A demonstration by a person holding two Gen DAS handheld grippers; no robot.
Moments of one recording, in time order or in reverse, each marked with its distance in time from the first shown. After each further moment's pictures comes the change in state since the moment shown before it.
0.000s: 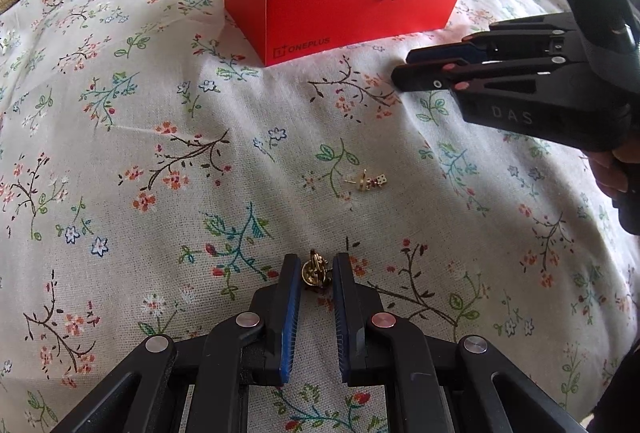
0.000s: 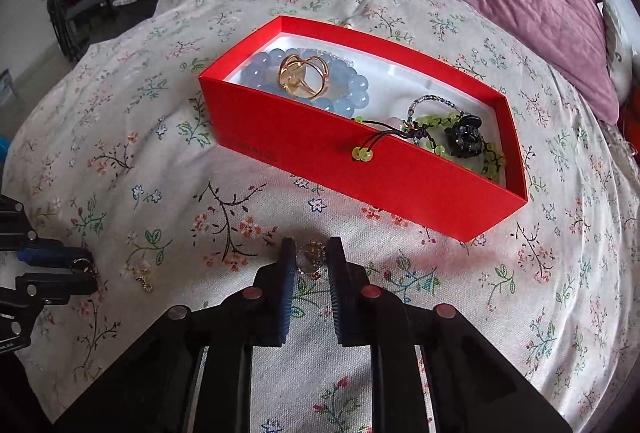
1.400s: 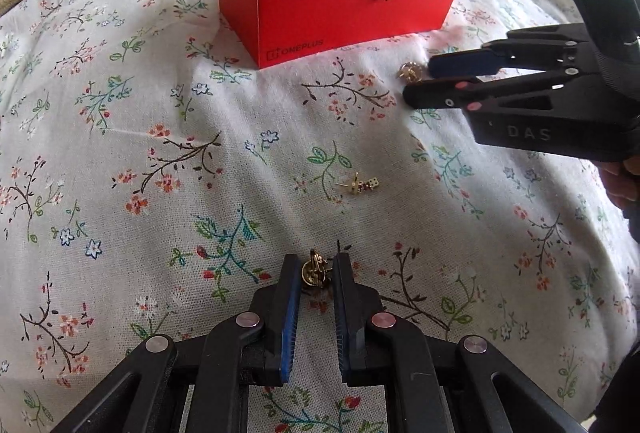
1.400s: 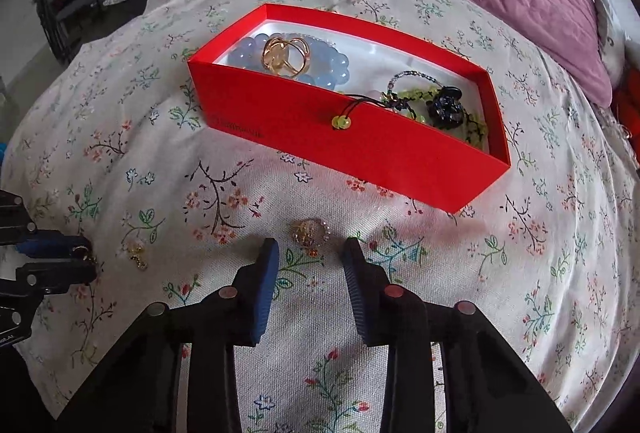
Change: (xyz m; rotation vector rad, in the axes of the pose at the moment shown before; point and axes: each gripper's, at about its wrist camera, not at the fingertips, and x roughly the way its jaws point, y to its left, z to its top) left arm 0.000 -0.003 -0.001 -0.001 -0.003 0.004; right arm -0.001 -0.006 -0.007 0.031 0.035 -0.019
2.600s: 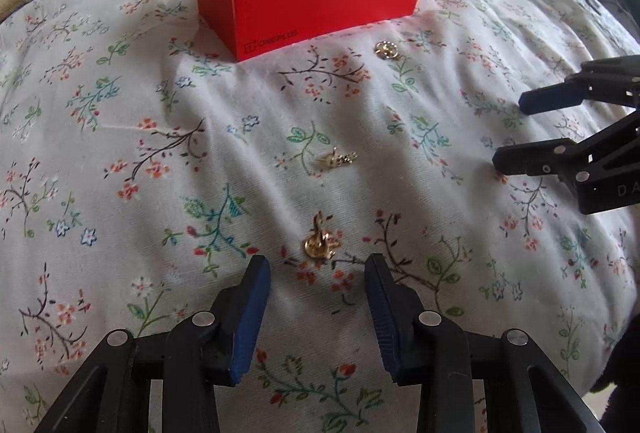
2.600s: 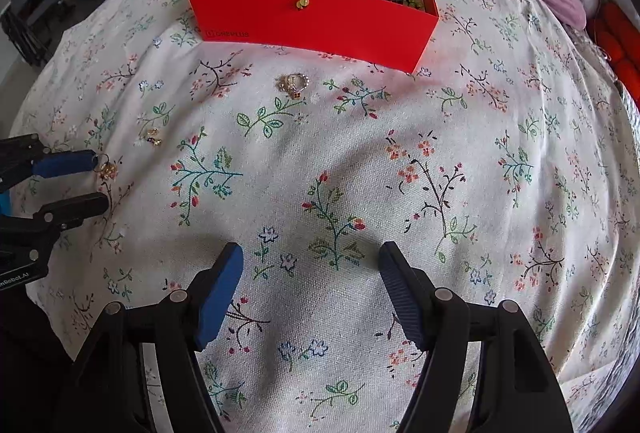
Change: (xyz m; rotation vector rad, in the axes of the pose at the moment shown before) left arm -0.008 -0.007 -0.013 0.077 -0.011 -0.023; right arm -0.042 -0.003 -0.064 0.151 0.203 -0.011
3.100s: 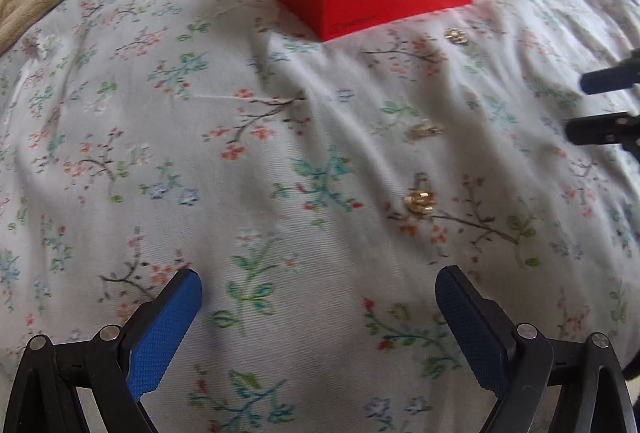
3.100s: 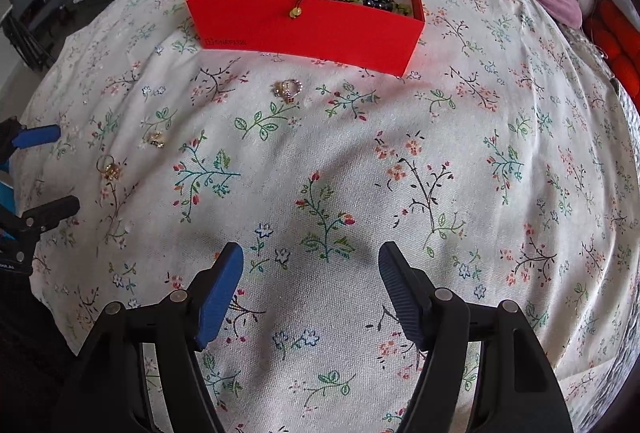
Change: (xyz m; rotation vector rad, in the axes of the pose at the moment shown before) left arm -0.016 0.027 -0.013 -0.011 0.032 0.121; right arm -0.008 -0.010 -0.005 0.000 -0.014 0.005
